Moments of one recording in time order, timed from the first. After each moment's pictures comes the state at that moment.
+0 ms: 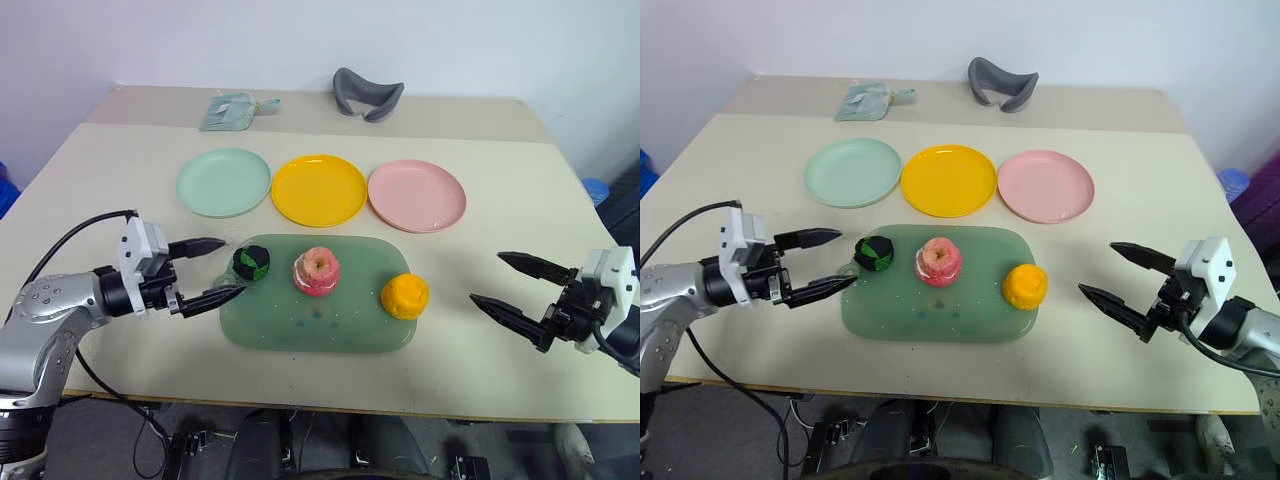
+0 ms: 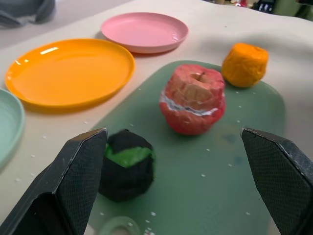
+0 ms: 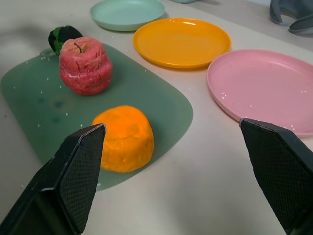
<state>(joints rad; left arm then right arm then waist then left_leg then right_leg) -0.05 0.83 0.25 -0.30 -0.63 0.41 -1.08 0.26 -0.79 -0.53 -0.41 0.69 0.37 0.97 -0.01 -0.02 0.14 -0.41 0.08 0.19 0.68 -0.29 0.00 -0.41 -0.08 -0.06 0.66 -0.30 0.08</state>
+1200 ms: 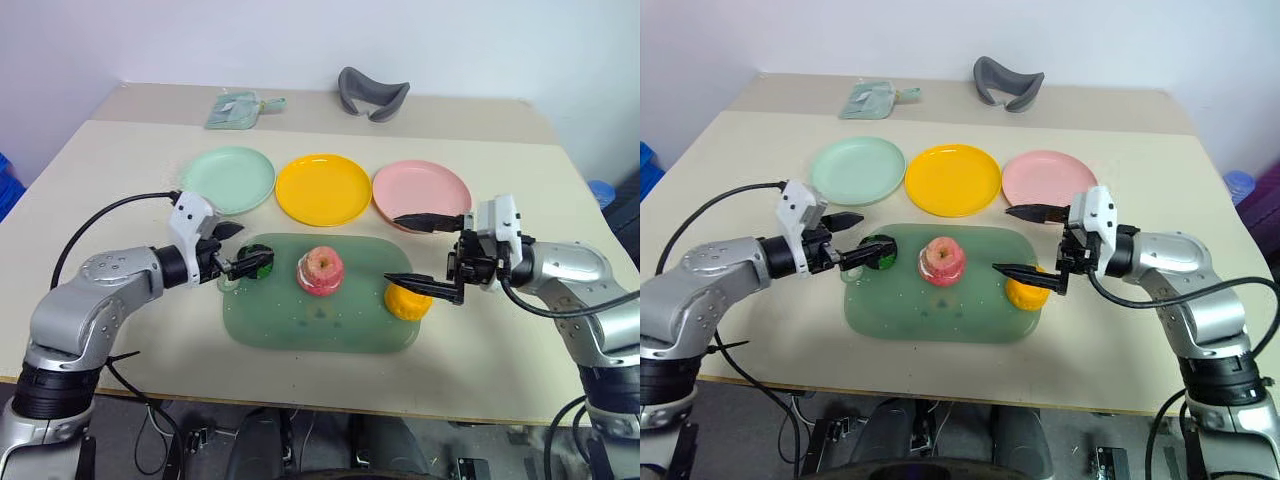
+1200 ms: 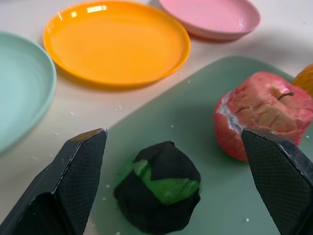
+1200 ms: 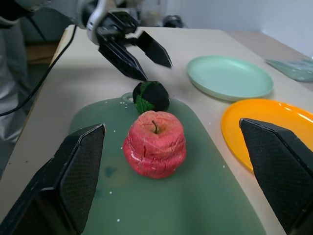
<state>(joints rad) -0.32 0.73 0.07 -0.35 -0.60 0.85 -0.64 -0.34 -0.75 -0.05 -0.25 0.59 0.33 1.13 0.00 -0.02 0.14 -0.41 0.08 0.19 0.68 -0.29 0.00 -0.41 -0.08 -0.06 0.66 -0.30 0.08</state>
